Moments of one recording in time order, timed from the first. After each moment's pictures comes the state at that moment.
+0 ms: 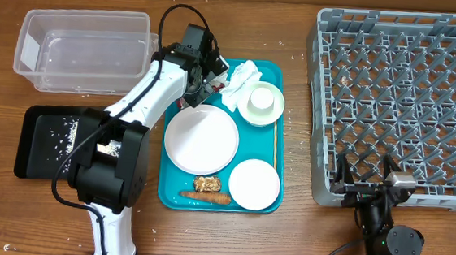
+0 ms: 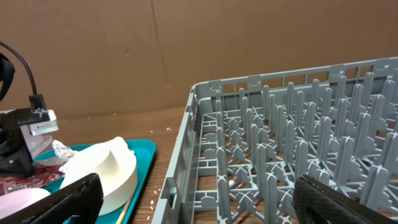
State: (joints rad) left arm -0.29 2.07 1.54 -0.71 -0.10 0.51; right arm 0.00 0.01 0.02 -0.03 -0.09 0.15
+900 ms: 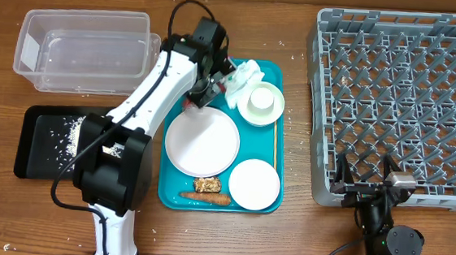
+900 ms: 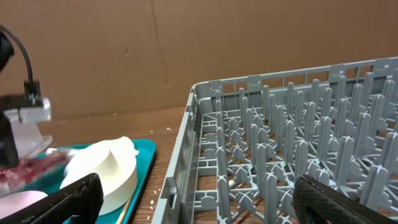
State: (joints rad) left arm -0.35 2.07 1.73 -1.02 -0.11 0.44; right arm 0.00 0.01 0.02 -0.03 -0.09 0.15
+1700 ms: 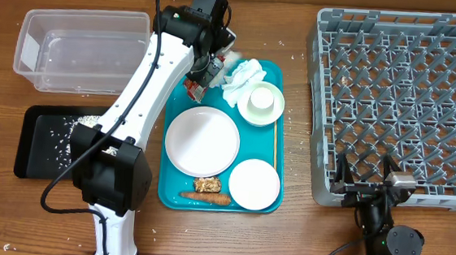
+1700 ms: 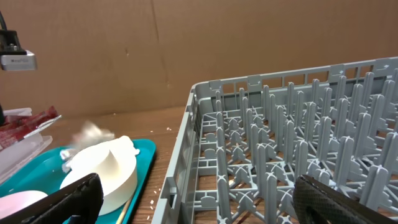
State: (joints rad) left arm -0.34 2.06 1.99 -1.23 -0.13 0.28; right arm 0.00 0.01 0.02 -0.03 -0.09 0.15
